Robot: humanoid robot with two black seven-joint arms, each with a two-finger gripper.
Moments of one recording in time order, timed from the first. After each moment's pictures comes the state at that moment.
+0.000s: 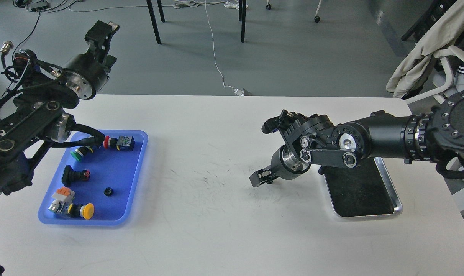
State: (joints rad) left arm -0.74 0.52 -0.83 -1.11 0.80 0.13 0.00; right arm 1.46 -0.04 -0.67 0.99 -0.68 0.44 -0.10
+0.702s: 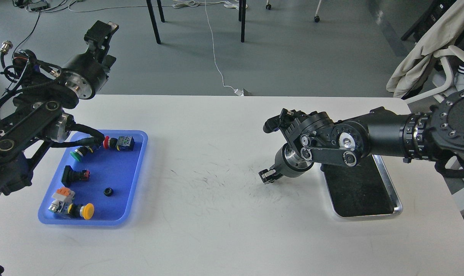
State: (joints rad) left arm -0.74 0.52 -0.83 -1.11 0.80 0.13 0.00; right arm 1.45 -0.04 -0.67 0.96 -0.73 0.49 -0.11
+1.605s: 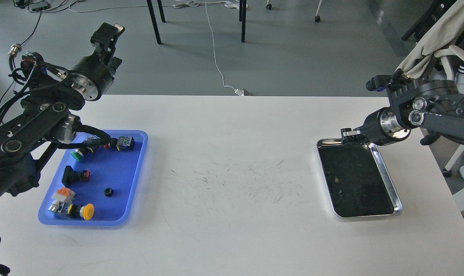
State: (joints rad) left arm -0.74 0.48 -0.83 -1.11 0.80 0.14 0.00; right arm 1.42 -0.61 -0.54 1.06 -0.83 0.47 -0.10
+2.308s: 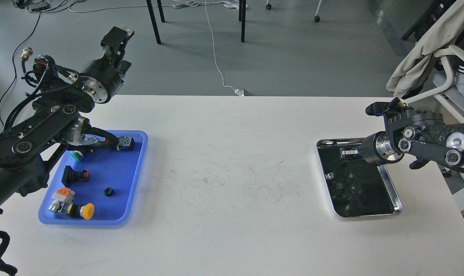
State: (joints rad) left arm -0.74 0.46 -0.82 -1.10 0.80 0.14 0.00; right arm 1.29 -0.54 -0.48 0.99 -0.83 0.40 -0.10
